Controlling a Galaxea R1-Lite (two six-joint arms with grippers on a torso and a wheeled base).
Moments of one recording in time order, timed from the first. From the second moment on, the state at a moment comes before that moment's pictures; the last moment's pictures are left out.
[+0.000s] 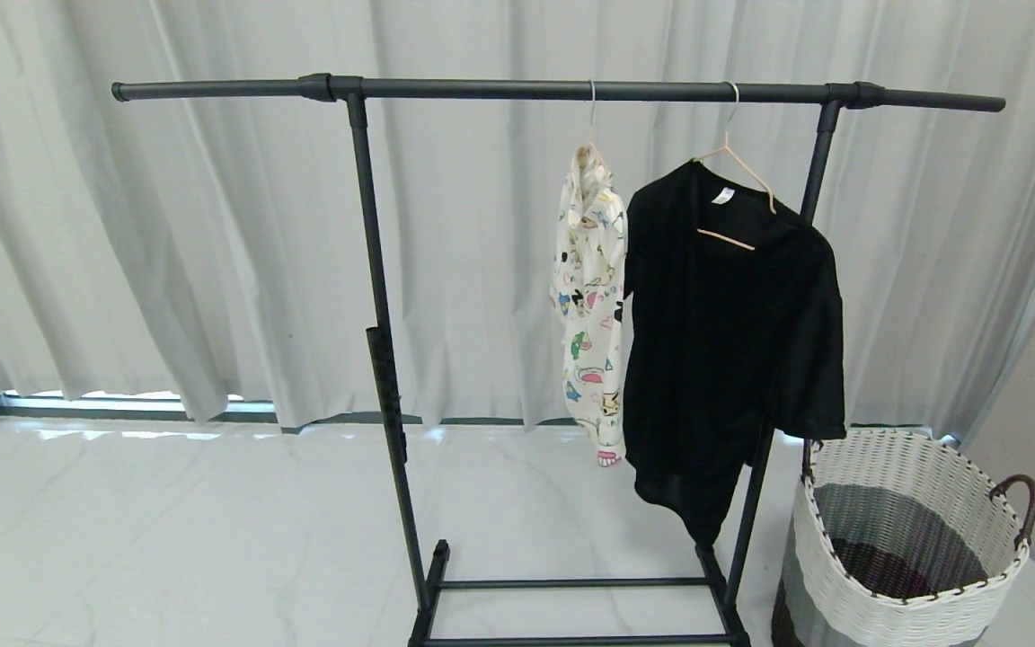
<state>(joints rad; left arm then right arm) -0.01 0.00 0.00 -0.05 0.81 0.22 -0.17 0.09 0.00 -0.24 -0.59 -0.14</state>
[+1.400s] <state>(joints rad) -0.01 0.00 0.00 -0.04 0.41 0.14 -0.16 0.09 0.00 0.00 0.01 -0.03</state>
